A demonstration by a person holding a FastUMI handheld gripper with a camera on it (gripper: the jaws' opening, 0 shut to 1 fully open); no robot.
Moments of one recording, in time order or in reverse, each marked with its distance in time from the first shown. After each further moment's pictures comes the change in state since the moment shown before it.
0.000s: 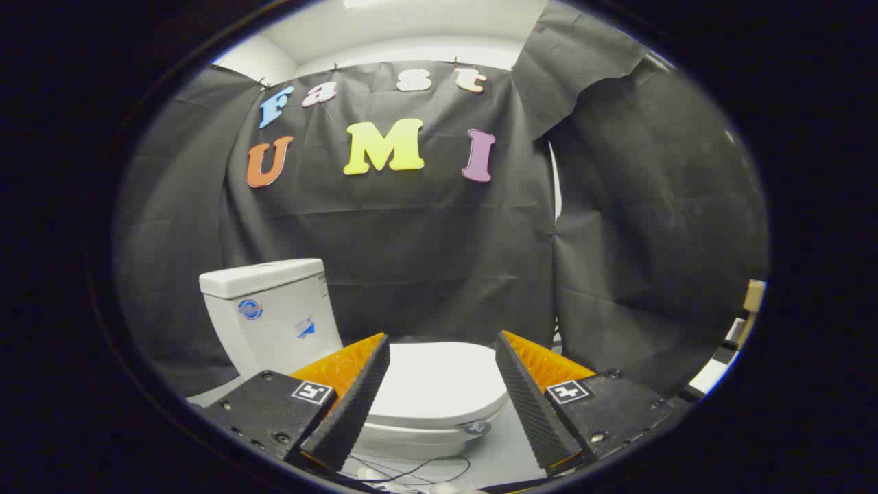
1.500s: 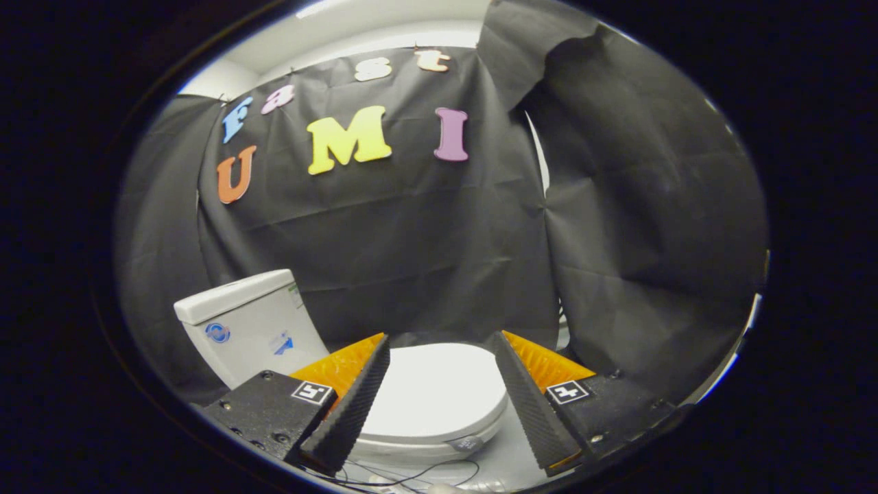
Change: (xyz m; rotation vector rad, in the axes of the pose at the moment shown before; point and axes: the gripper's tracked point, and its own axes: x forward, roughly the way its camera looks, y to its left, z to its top) arm 0.083 -0.071 -0.013 0.174 0.104 -0.006
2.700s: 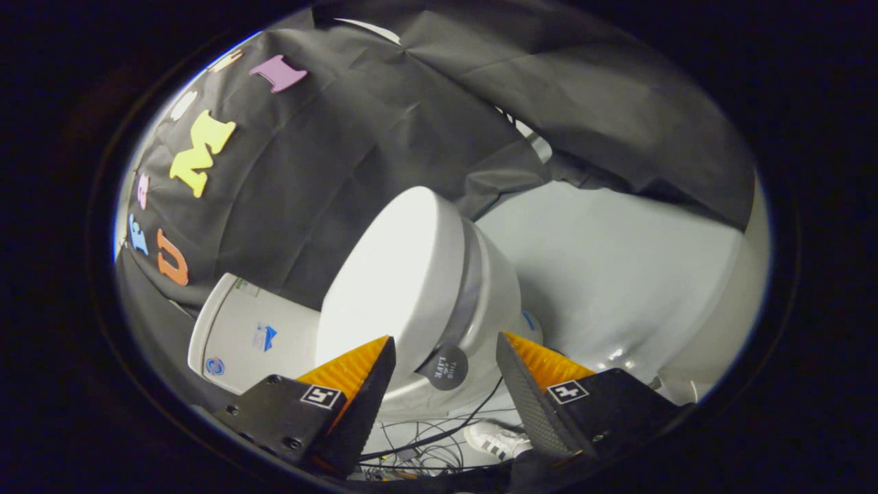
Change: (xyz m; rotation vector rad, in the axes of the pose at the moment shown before) arm 0.050 -0.063 -0.215 0.669 0.526 -0.016
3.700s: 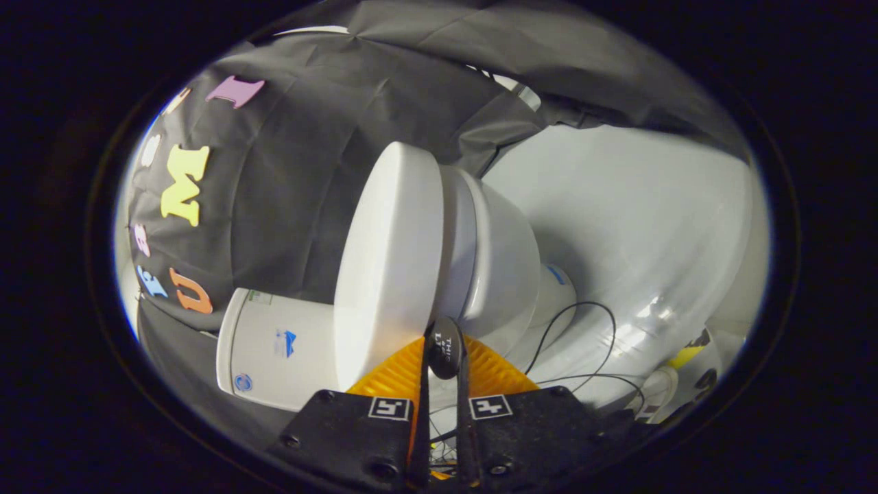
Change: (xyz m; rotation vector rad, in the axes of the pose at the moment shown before) arm 0.028 0.006 -0.025 0.161 0.114 0.116
